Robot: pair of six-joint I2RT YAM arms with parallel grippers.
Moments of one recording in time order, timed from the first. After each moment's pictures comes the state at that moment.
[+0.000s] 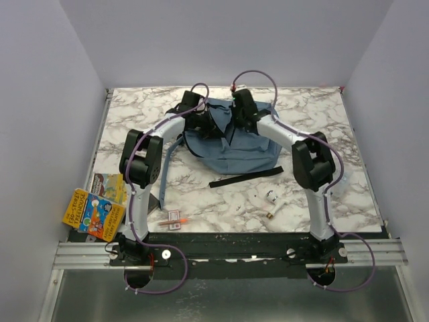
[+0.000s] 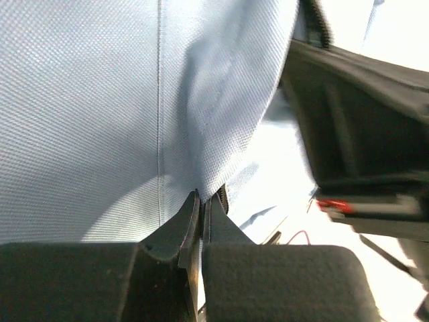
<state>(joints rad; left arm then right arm) -0.34 2.18 1.67 -0.35 0.64 -0.80 0.54 2.20 1.74 -0.24 0.33 0.10</state>
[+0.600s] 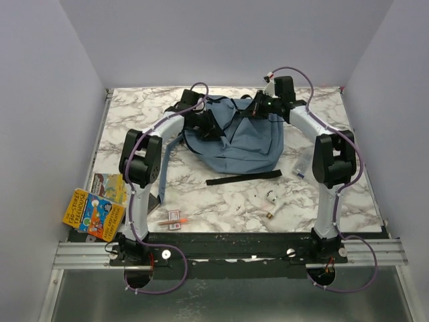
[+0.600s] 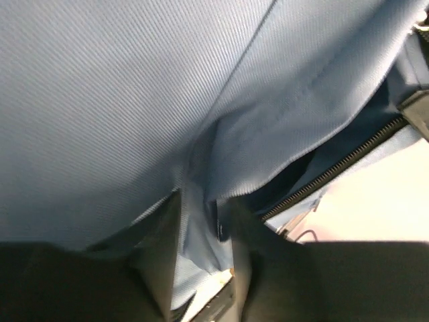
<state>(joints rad) -0.34 2.20 1.71 -0.41 0.64 -0.78 0.23 2.09 1.68 -0.22 -0.58 0.54</state>
